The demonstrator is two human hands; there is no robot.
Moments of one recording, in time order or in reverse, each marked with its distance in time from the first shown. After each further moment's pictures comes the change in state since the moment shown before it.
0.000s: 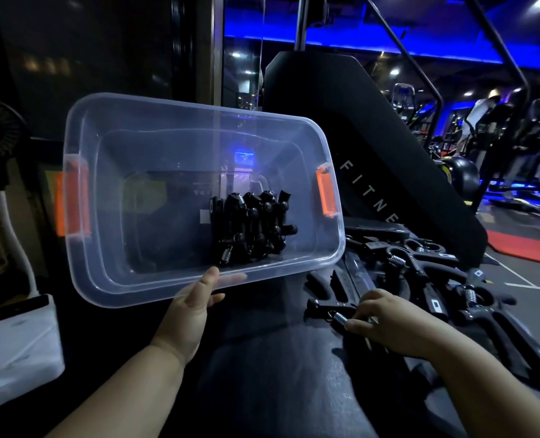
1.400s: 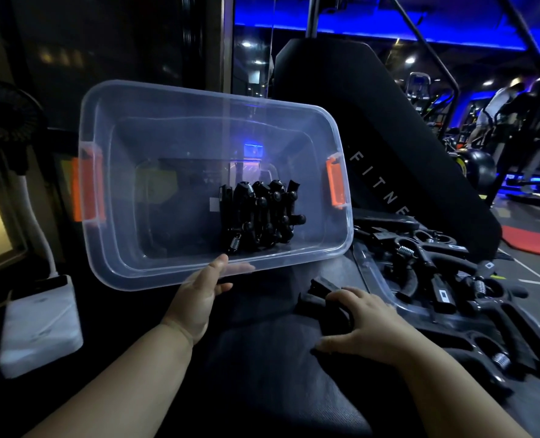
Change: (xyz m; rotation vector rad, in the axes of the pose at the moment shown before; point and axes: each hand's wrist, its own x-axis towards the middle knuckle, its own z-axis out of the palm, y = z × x) left_hand -0.004 0.001 0.001 -0.004 -0.006 -0.055; right_hand -0.012 -0.038 0.025 0.084 0.014 -0.014
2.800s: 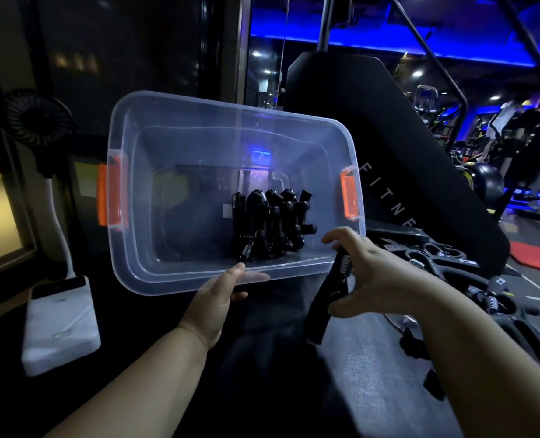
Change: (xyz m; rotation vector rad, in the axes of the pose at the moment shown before) left_hand 0.000 0.001 -0.003 0.004 -0.026 -0.022; right_hand 0.002 -0.059 -0.080 0.094 0.075 -0.187
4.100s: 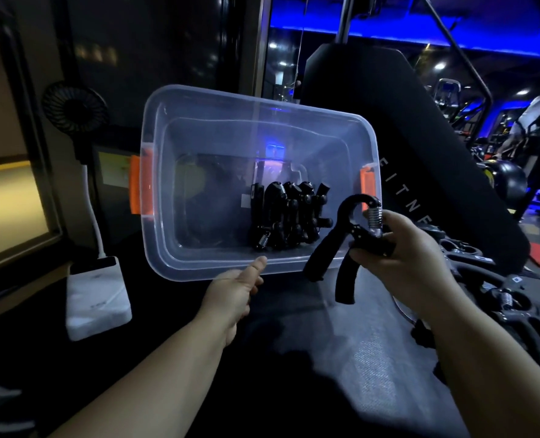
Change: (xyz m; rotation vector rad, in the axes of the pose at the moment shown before) left_hand -0.021 0.015 0.008 0.001 0.344 -0.372; right_hand -0.018 -0.015 0.012 0.378 0.515 0.067
